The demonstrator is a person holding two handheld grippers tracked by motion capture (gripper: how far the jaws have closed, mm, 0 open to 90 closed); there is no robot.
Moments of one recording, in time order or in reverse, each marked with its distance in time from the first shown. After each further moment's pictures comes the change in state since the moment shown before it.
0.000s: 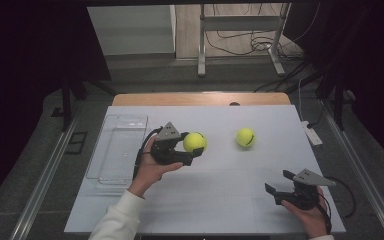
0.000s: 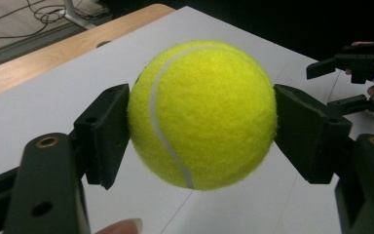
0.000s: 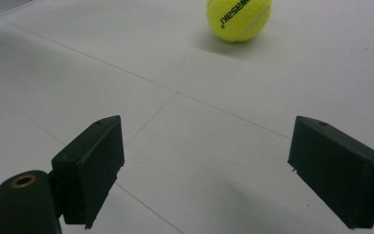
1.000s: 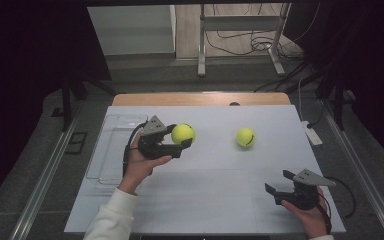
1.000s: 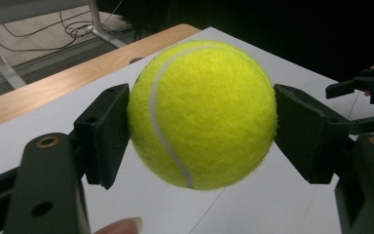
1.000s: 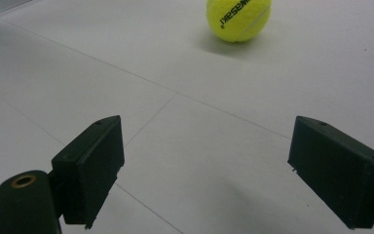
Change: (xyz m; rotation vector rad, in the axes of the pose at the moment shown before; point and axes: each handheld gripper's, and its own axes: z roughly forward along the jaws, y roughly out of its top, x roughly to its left) left arm 0.018 0.004 -0.027 -0.056 0.072 -0.020; right arm 0.000 0.000 0.000 -0.001 -0.002 -0.001
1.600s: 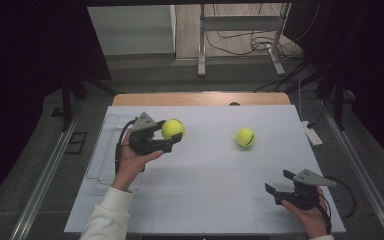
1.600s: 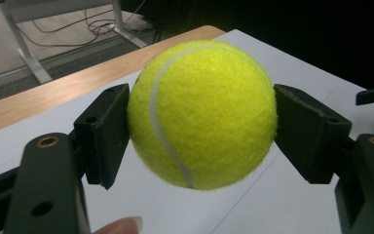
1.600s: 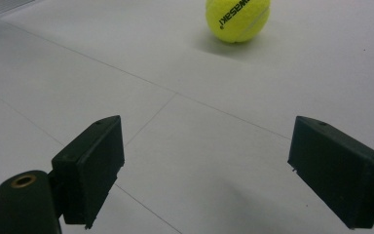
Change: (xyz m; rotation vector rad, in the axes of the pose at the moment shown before) left arm 0.020 -0.003 -0.010 -0.003 0.070 -0.037; right arm 0.000 0.000 0.000 -0.001 -0.002 0.001
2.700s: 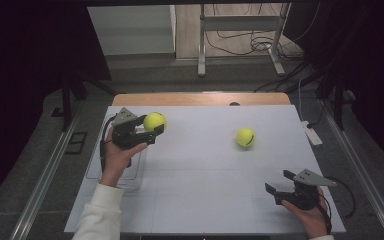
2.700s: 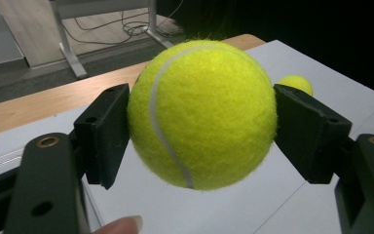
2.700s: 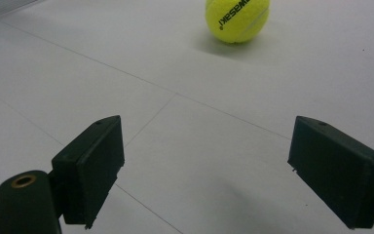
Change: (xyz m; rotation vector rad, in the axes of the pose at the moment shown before) left arm 0.042 -0.008 -0.021 -0.034 0.110 -0.088; right arm 0.000 0.000 0.000 -0.001 0.000 0.003
